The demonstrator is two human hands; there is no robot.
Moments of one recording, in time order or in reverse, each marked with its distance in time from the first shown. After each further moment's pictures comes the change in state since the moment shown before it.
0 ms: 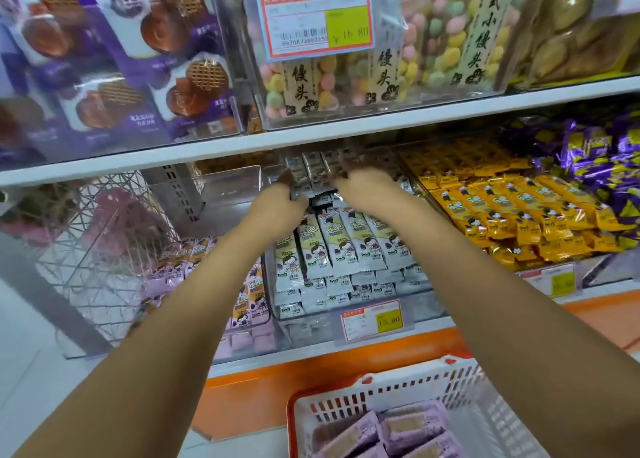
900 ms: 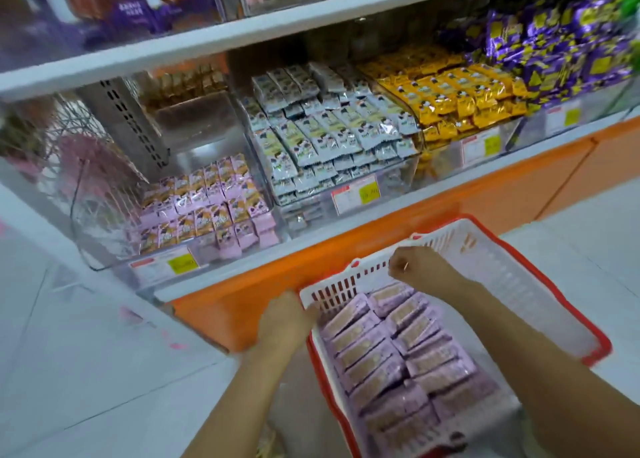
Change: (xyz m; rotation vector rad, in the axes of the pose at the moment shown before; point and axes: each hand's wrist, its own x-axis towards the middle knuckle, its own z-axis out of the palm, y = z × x) left_hand -0.198 -0.142 0.136 0.185 -0.310 -0.018; right_hand -0.228 0.109 0.174 0.177 -0.156 0.214
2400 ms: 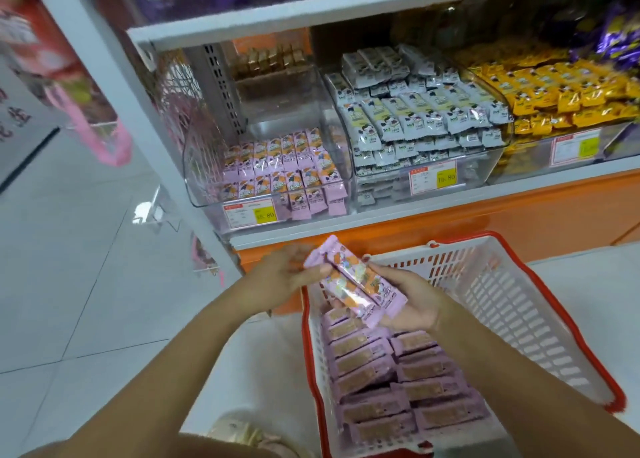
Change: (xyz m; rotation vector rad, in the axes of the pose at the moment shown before) left_hand -0.053 -0.066 -0.097 -0.546 -0.156 0.163; right_hand -0.047 -0.128 0.056 1.740 -1.094 0.148
